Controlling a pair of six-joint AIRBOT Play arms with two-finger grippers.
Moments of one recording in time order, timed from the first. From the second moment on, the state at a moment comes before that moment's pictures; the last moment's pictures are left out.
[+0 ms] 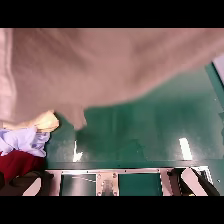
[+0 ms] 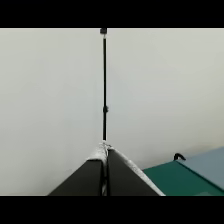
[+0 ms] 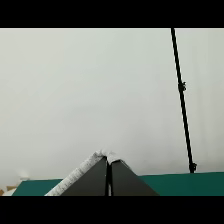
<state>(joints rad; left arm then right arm) 0.02 -0.85 2.07 1.00 -1.03 -1.41 -0.75 -0.89 1.97 -0.53 1.20 1.44</state>
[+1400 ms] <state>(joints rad) 0.27 -1.84 1.74 0.61 -1.31 -1.22 -0.66 -1.55 1.24 -0.68 1.13 1.25</state>
